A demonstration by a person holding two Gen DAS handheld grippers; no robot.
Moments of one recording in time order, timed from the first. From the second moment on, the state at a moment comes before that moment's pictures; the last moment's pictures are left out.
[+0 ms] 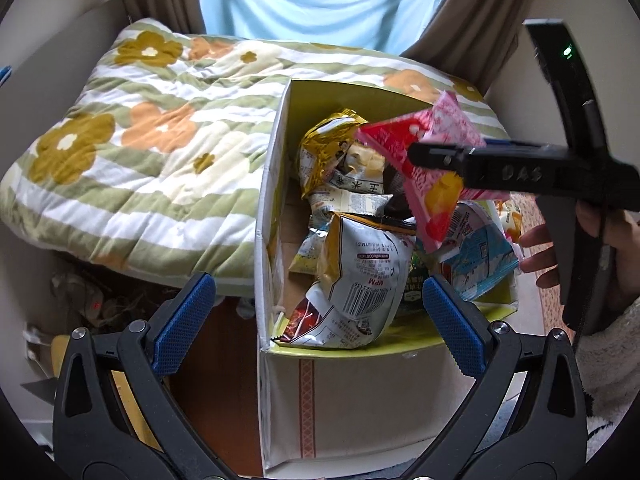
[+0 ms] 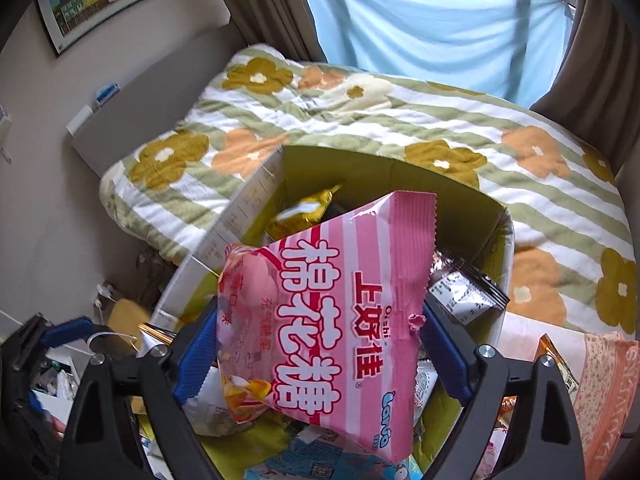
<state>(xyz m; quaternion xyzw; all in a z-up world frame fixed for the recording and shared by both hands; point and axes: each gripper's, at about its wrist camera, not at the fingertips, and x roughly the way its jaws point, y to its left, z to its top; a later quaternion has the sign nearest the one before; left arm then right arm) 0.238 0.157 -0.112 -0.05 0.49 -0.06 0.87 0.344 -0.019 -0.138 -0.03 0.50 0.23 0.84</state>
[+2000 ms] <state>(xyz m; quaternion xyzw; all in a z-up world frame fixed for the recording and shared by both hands) 0.237 0.047 -0.070 -0.01 0.44 -0.14 0.89 0.264 -0.166 -0.045 -0.04 0.40 0.11 0.91</state>
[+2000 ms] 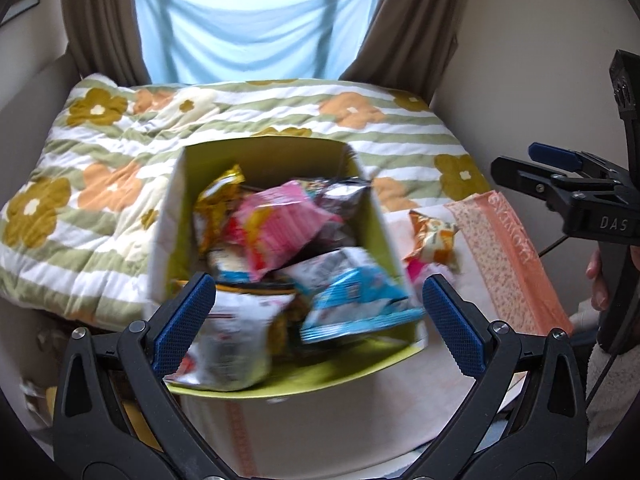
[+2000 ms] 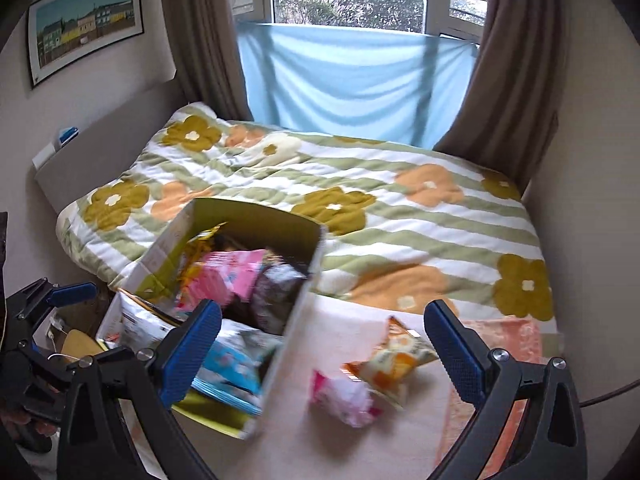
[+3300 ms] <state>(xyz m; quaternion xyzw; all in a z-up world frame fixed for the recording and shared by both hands) 0.275 -0.175 -0.262 -0.03 0.50 0.01 0.87 0.357 -0.323 -0.246 0.15 0.56 0.23 0.78</state>
